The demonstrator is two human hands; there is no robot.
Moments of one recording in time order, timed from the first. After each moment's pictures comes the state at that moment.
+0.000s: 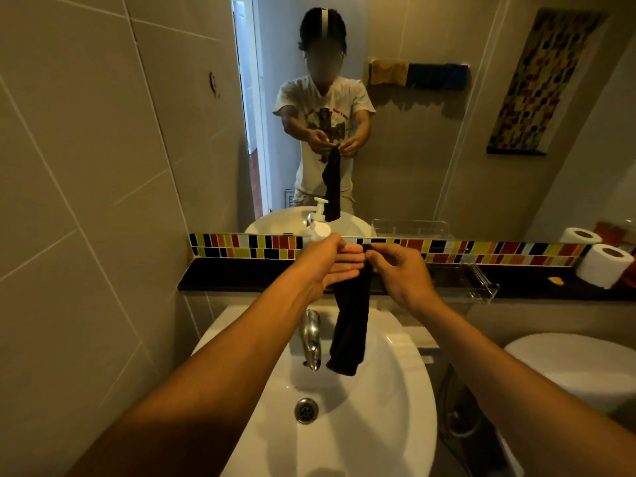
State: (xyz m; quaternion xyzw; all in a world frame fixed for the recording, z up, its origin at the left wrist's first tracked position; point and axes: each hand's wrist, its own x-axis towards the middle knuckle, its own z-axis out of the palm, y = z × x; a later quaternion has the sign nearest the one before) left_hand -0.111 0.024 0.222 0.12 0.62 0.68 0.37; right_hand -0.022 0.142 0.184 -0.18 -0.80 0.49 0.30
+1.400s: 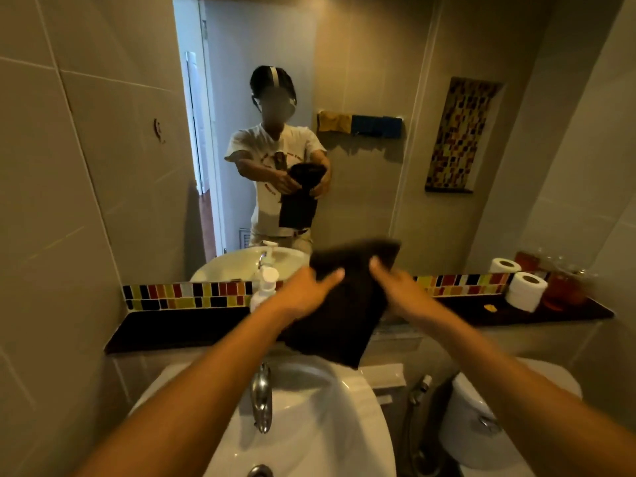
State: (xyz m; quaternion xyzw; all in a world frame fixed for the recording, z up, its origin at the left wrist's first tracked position) left_hand -0.108 0.079 0.234 0.38 0.71 0.52 0.28; right_hand 0.025 0.222 0.227 -0.25 -0.75 0.59 0.20
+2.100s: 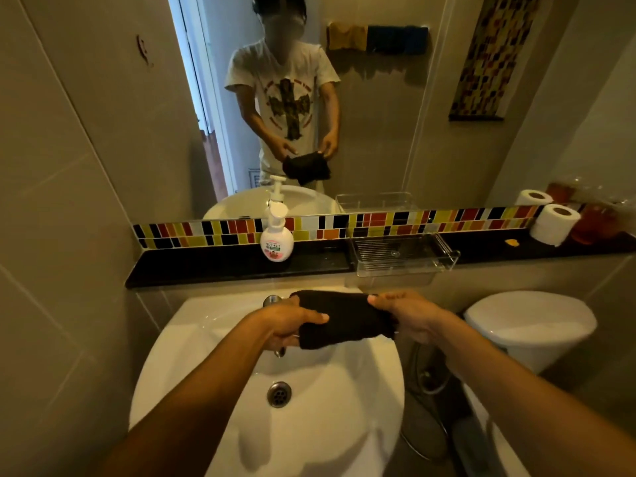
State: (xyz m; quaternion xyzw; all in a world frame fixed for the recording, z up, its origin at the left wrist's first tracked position) left_hand -0.104 0.032 0.112 0.11 0.71 0.46 0.53; right_hand 0.046 0.213 0.098 -0.36 -0.67 0.65 -0.01
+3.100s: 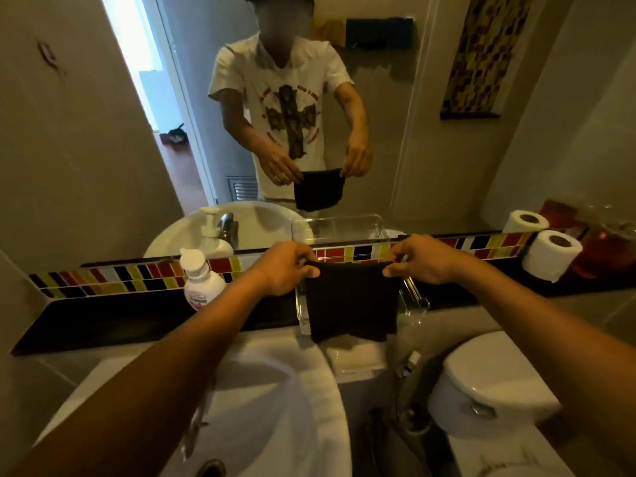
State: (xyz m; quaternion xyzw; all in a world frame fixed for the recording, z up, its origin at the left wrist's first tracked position) left_hand -0.162 0.270 0.171 0.48 0.81 0.28 0.19; right_hand 0.011 0.474 0.187 -0.20 -0.94 0.27 -0.05
